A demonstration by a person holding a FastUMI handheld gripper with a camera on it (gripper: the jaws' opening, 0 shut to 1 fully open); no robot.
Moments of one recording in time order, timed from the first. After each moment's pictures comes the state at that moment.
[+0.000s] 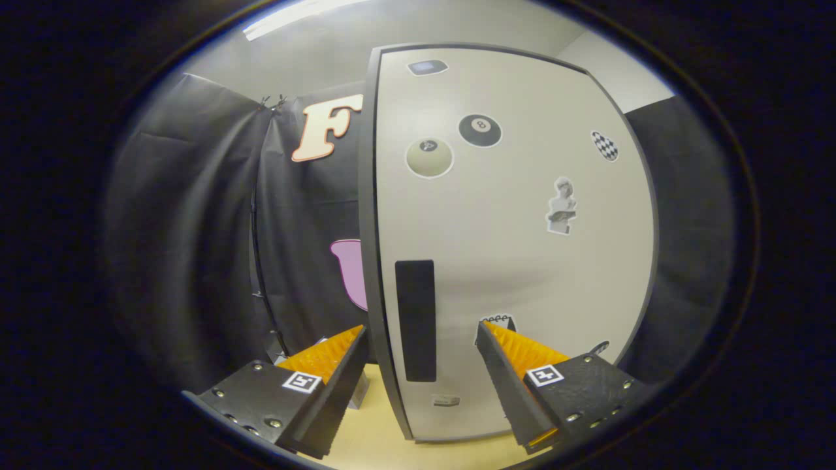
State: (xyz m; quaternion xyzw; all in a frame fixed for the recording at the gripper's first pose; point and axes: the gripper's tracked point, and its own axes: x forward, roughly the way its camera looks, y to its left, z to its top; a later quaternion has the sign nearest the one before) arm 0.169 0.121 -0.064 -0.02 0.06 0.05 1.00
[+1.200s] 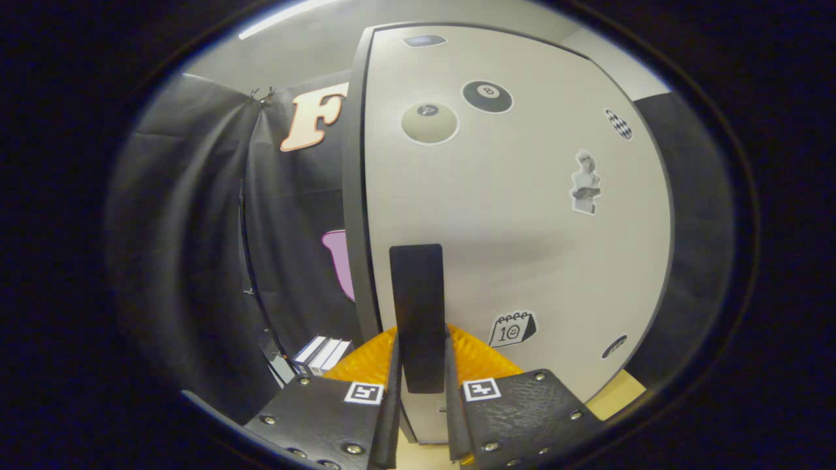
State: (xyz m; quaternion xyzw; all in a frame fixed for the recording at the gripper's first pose) arm 0.194 0.125 -0.081 -0.01 0.08 0.04 1.00
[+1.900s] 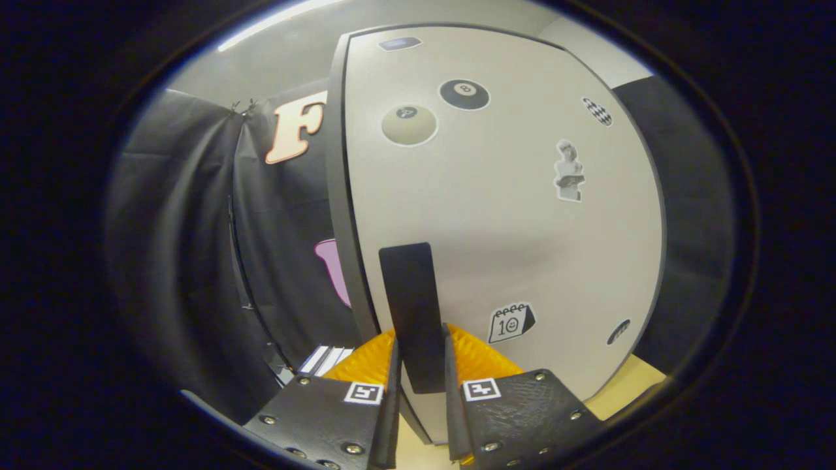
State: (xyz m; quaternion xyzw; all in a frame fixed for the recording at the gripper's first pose) arm 0.194 0.124 -0.083 0.03 0.07 0.02 1.00
